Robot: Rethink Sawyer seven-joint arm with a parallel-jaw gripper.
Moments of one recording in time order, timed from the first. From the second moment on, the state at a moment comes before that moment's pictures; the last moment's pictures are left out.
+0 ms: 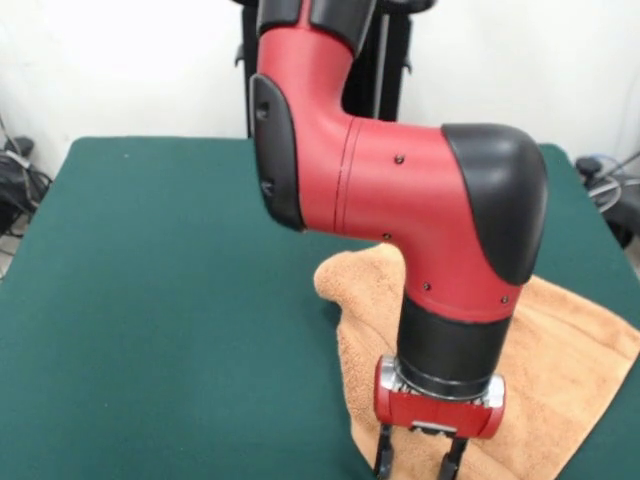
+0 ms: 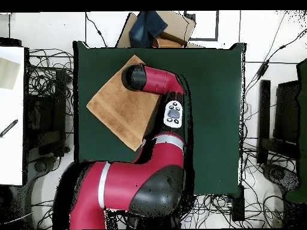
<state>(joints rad) -0.05 -0.08 -0.13 0.92 0.19 0.47 1.67</state>
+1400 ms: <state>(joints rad) -0.07 -0.35 -0.10 1.19 0.11 0.49 1.67</state>
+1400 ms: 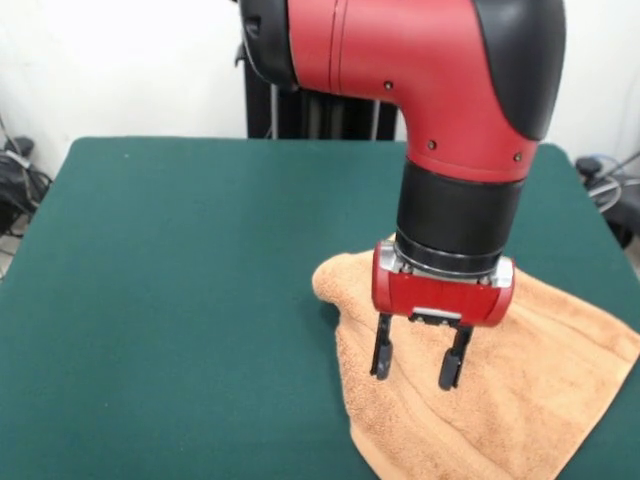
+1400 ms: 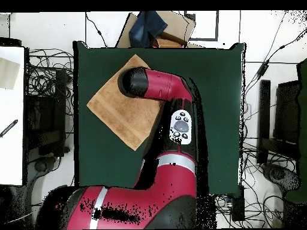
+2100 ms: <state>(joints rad) -0.11 -0.35 -0.04 1.21 0.14 0.53 1.67</state>
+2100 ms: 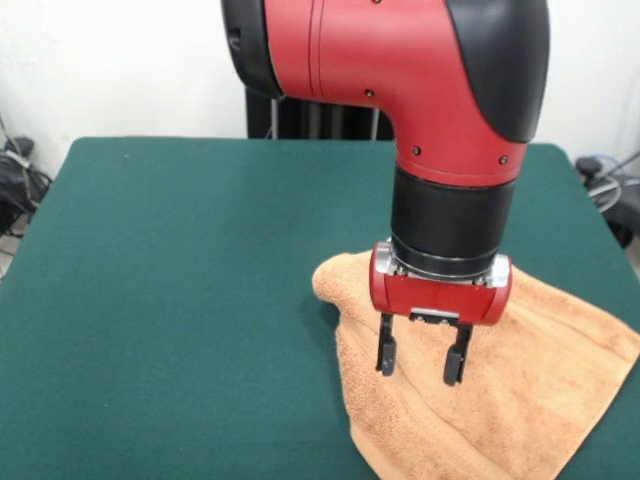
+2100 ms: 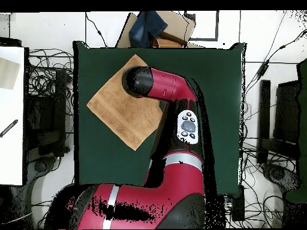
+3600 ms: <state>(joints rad) -0.14 -0.31 0.07 1.32 0.15 0.56 1.67</state>
